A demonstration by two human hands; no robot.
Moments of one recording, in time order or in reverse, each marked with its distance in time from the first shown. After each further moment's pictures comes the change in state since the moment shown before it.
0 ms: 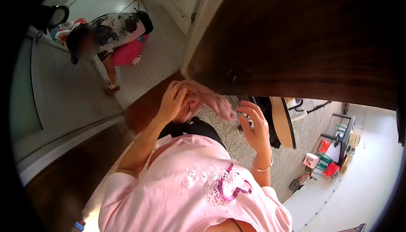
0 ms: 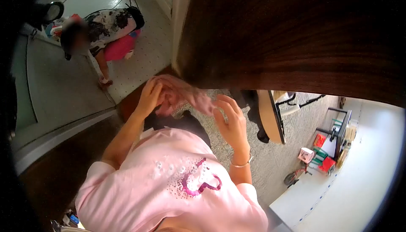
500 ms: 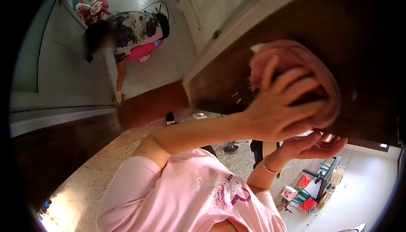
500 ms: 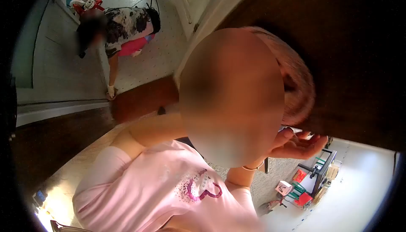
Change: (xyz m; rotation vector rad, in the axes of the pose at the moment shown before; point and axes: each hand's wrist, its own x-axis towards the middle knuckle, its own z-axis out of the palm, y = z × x) left_hand 0.137 0.212 0.104 0.235 0.424 1.154; right_hand 0.154 -0.063 -0.051 -0.307 1.140 -0.378
